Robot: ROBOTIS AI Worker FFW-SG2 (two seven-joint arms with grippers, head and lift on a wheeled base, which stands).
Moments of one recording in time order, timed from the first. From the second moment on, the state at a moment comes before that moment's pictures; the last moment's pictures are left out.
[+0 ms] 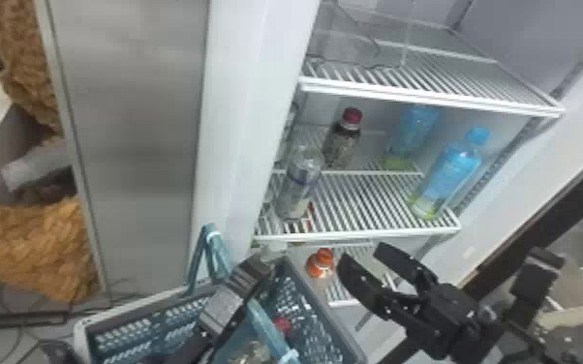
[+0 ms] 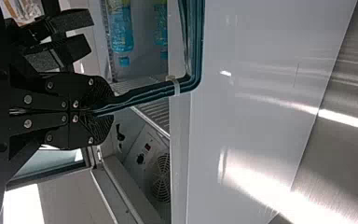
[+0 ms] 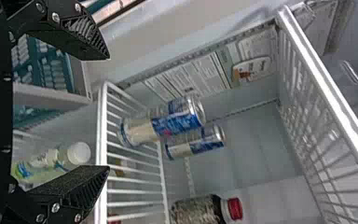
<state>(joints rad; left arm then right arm) 0.53 0.07 -0.32 -2.02 1.47 0.52 -0.53 0.69 -0.07 -0.48 -2.50 -0.52 0.63 0.58</state>
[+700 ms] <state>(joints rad) 0.52 0.07 -0.32 -2.02 1.47 0.52 -0.53 0.66 -0.05 -0.50 -2.45 -0.49 0.50 0.48</state>
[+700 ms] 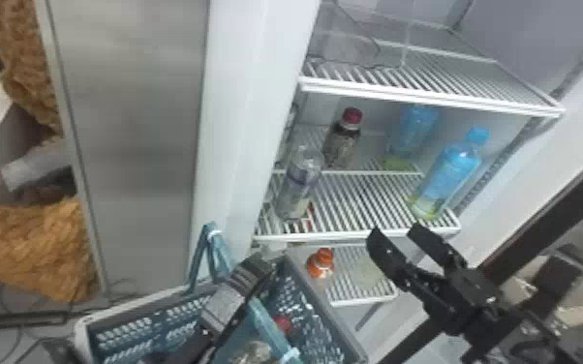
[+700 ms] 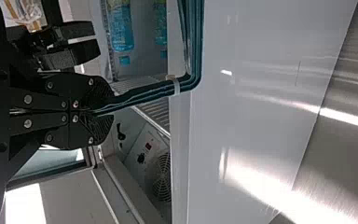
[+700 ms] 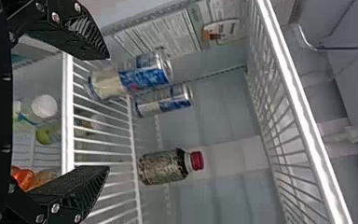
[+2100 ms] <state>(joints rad) 0.49 0.07 -0.34 -2.00 1.48 0.53 -0.53 0.22 -0.07 -0.40 -2.00 -0.30 0.33 0.39</state>
